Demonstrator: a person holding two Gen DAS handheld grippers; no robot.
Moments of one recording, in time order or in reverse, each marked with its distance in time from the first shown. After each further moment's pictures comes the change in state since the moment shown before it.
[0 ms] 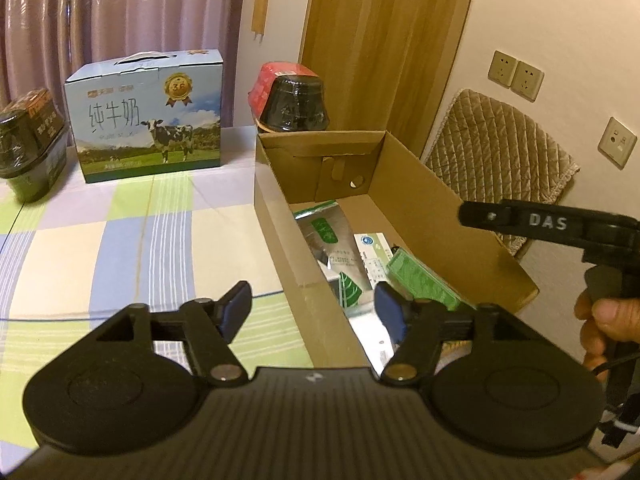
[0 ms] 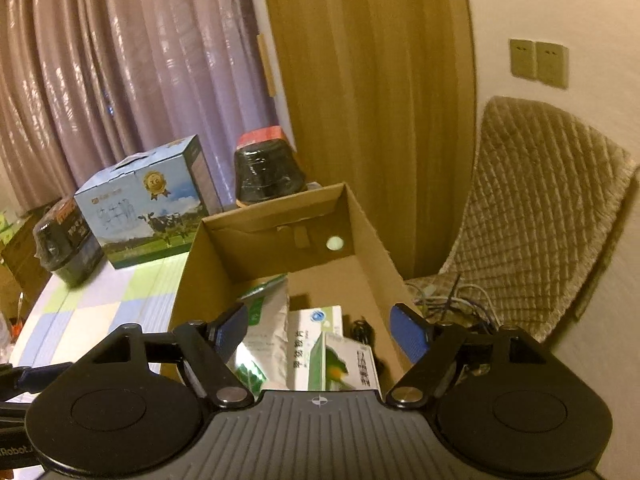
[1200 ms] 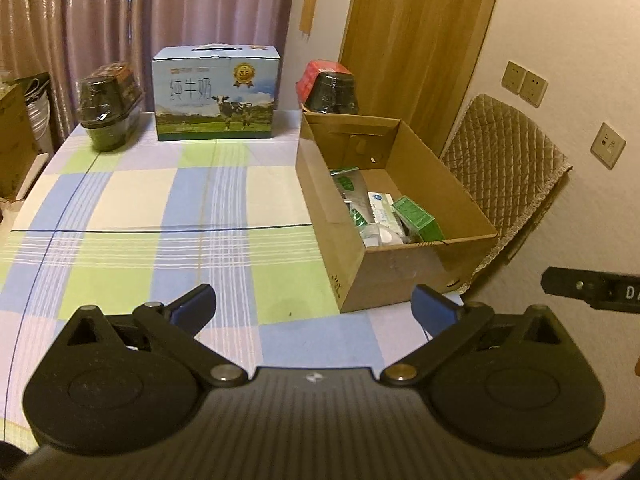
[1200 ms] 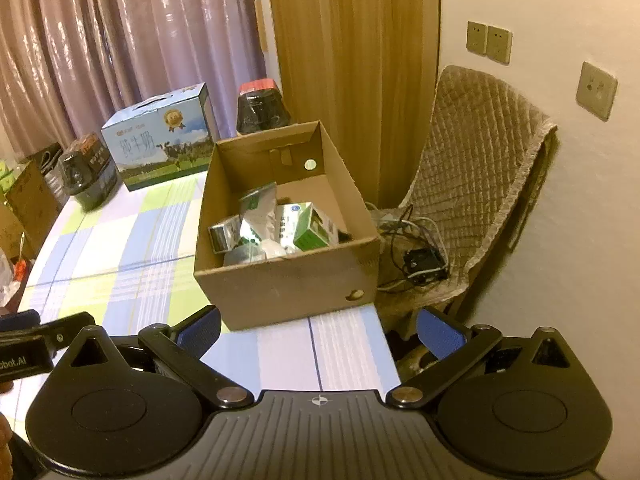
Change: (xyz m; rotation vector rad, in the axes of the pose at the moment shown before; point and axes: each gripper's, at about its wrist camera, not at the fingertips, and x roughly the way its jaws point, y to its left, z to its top) left arm -0.143 -0.016 -0.068 -0.091 0.012 0.103; right arm -0.178 0.017 -0.058 -0.050 0.168 -0.089
